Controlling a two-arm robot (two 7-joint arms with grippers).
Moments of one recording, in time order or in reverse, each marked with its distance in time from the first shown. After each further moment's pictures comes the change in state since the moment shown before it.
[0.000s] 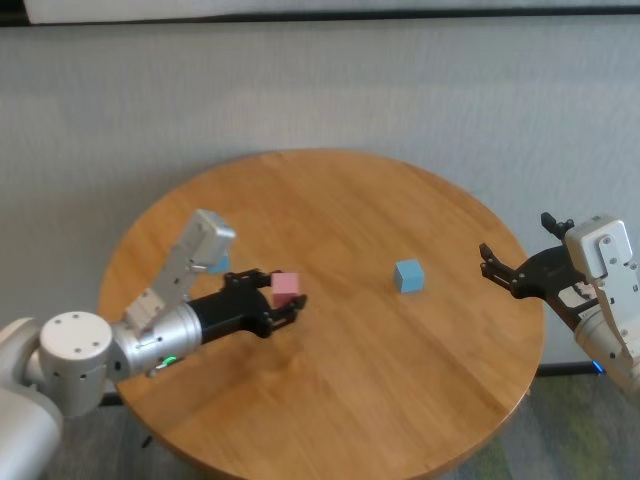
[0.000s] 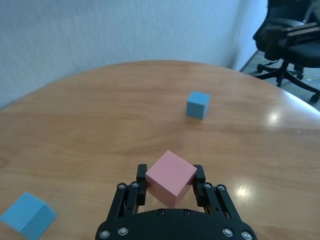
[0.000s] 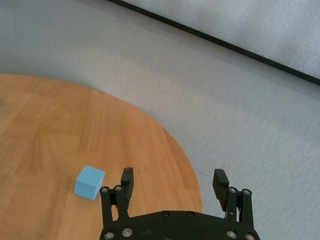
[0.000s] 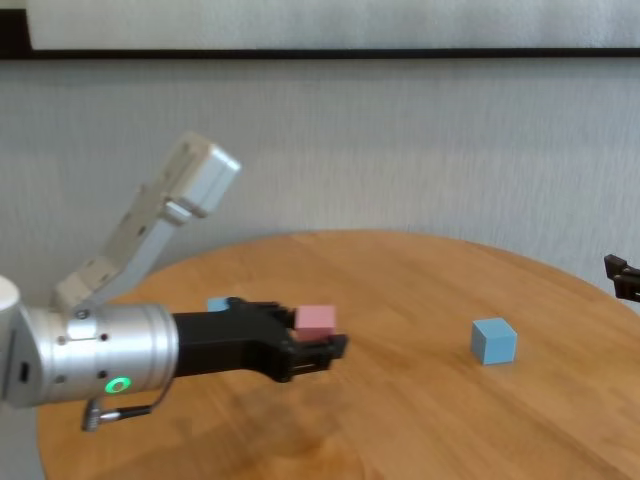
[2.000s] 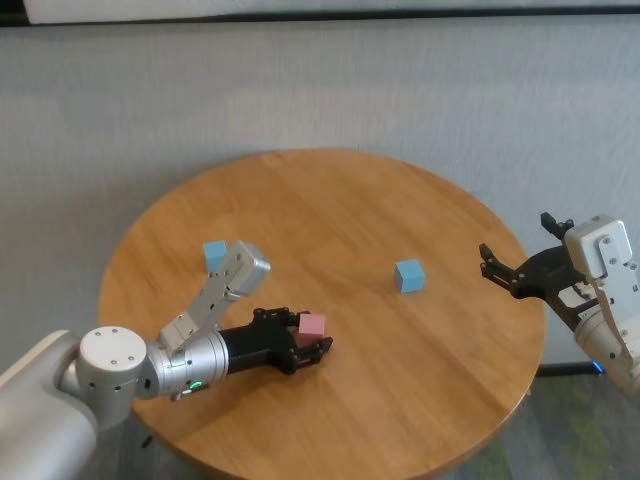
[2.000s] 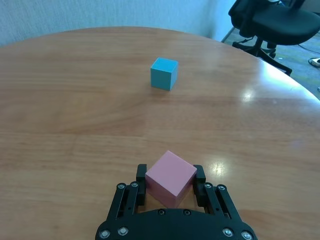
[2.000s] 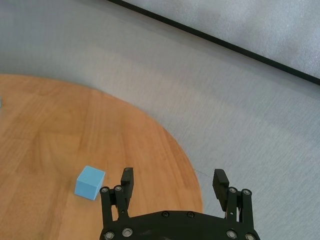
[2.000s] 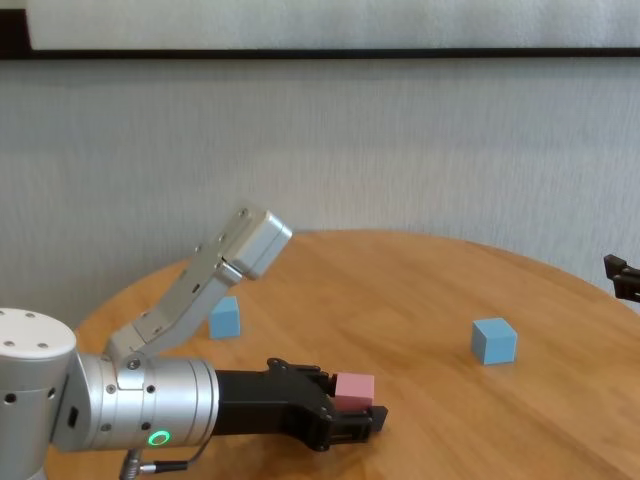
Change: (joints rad) left arm -0.038 -0.062 0.028 0.138 0.041 -0.004 -0.055; right arm 0.000 0.000 0.000 0.000 0.000 0.000 0.000
